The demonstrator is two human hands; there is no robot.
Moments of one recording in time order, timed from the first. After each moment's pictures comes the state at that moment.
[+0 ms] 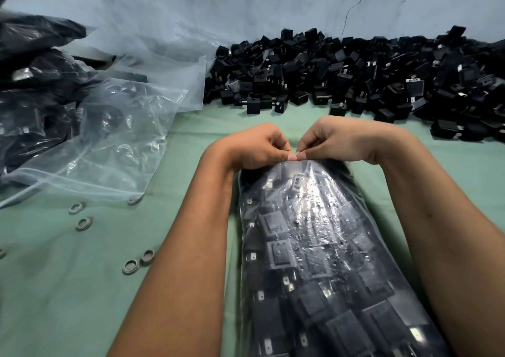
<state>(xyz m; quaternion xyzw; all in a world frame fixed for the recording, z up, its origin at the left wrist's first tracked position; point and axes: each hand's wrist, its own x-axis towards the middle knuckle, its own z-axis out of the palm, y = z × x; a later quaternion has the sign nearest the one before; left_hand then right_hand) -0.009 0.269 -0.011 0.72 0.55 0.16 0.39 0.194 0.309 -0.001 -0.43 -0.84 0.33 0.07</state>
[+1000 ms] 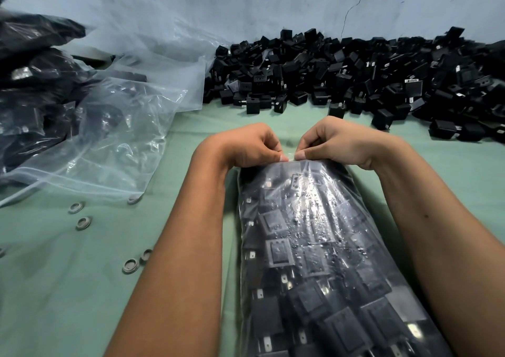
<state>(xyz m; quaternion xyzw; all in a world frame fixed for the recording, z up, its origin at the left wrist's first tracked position) -0.019 0.266 -0.004 0.72 0.57 0.13 0.36 0.198 0.310 -0.013 -0.42 -0.81 0.39 0.13</state>
